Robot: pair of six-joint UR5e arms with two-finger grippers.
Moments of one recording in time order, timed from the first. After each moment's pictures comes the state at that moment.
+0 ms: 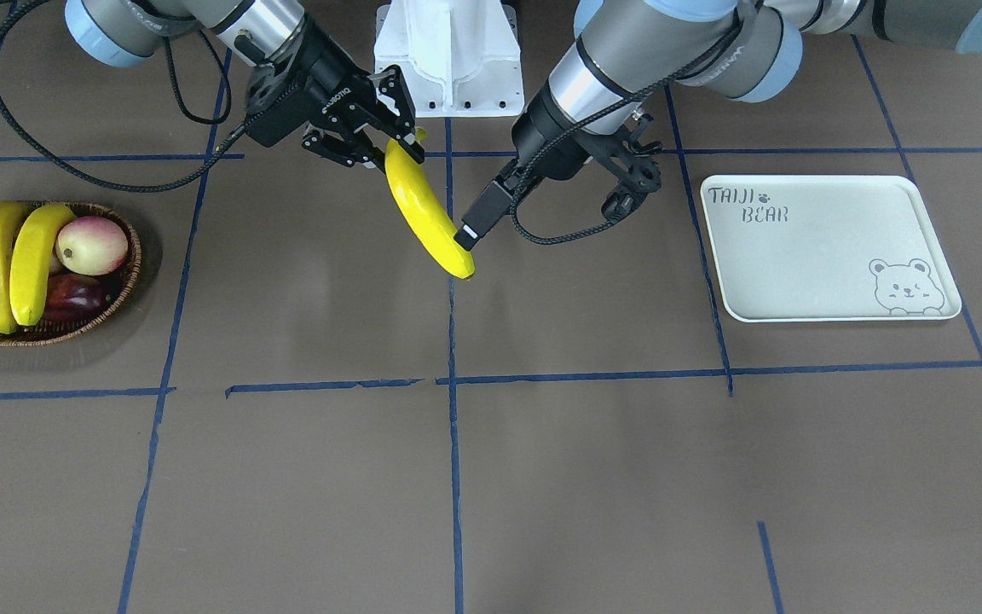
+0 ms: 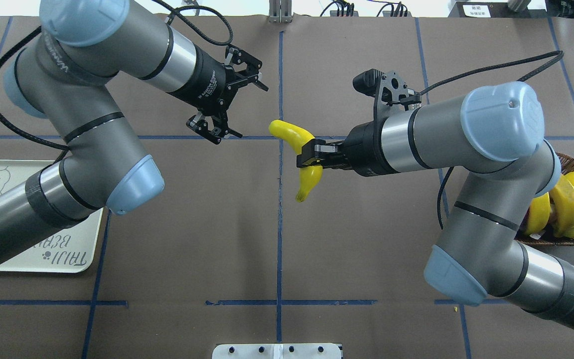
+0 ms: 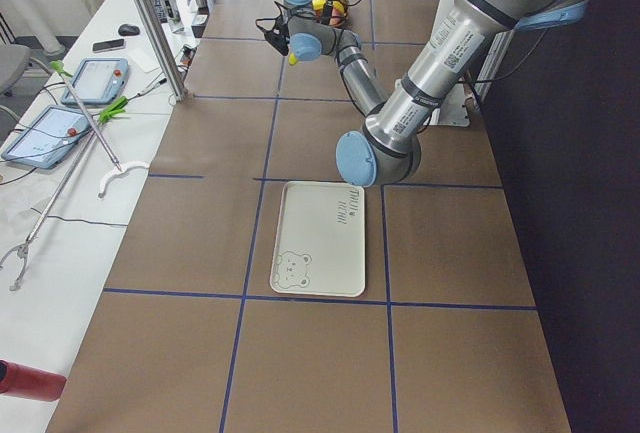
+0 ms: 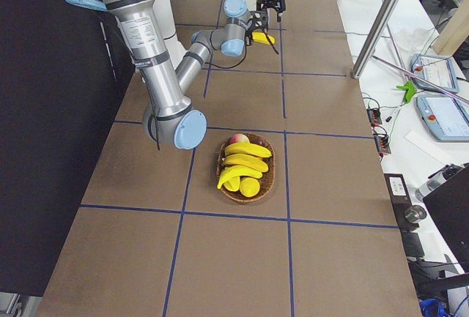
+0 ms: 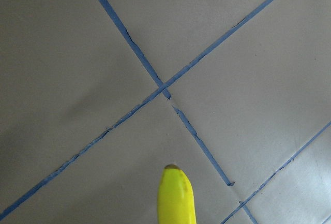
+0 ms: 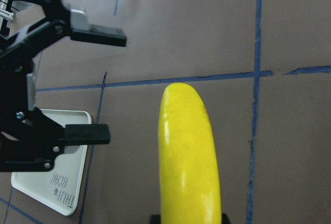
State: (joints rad) left arm -0.73 -2.30 -1.72 -1.96 -2.11 -2.25; right arm 0.59 -1.10 1.98 -1.03 1.94 1.35
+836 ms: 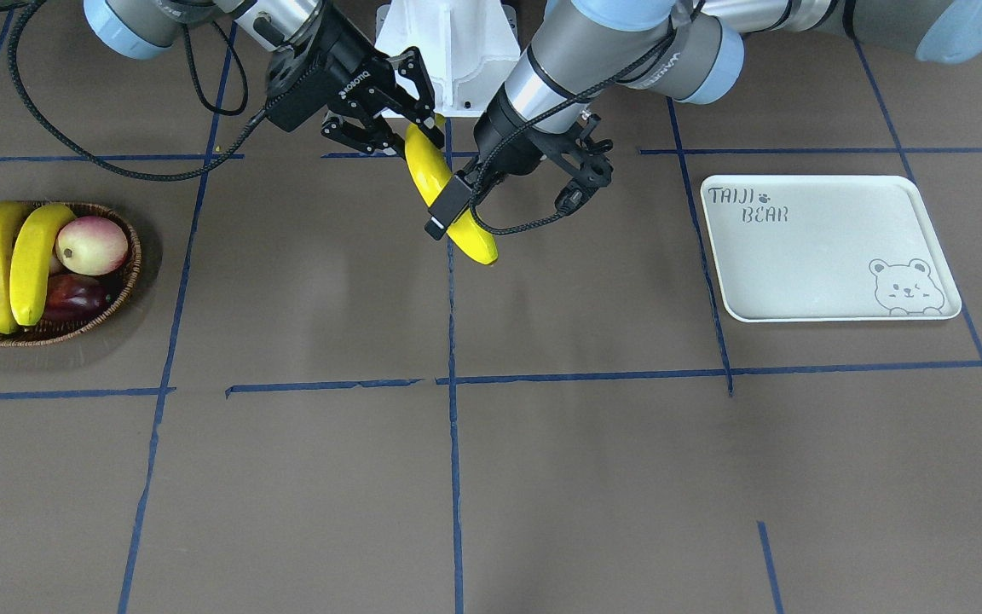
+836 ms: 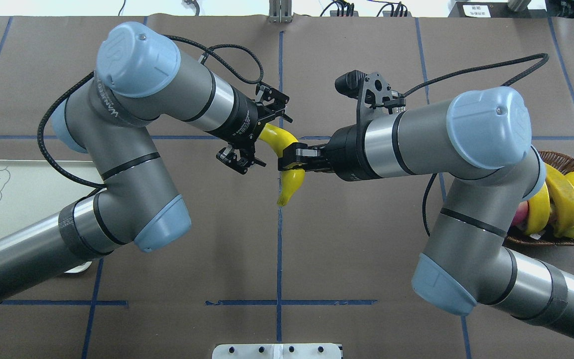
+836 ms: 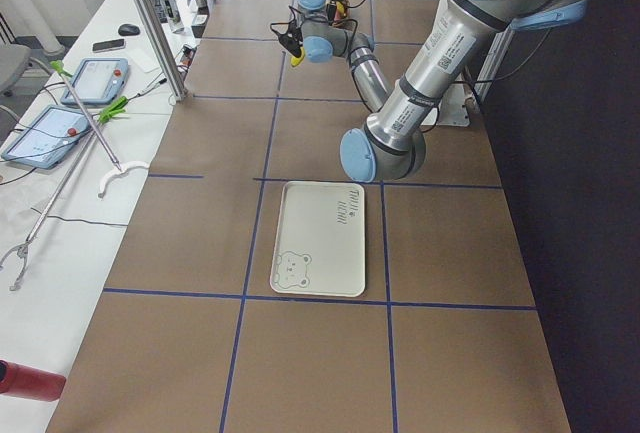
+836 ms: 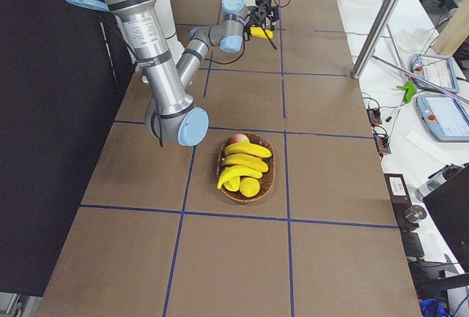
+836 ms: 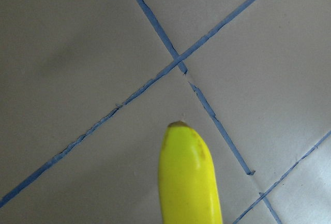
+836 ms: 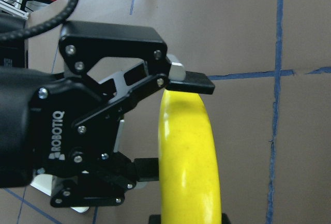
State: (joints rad) left arm -0.65 -2.31 -1.71 -1.96 -2.05 -2.26; right arm 0.57 -1.07 1.98 -1.03 1.93 1.36
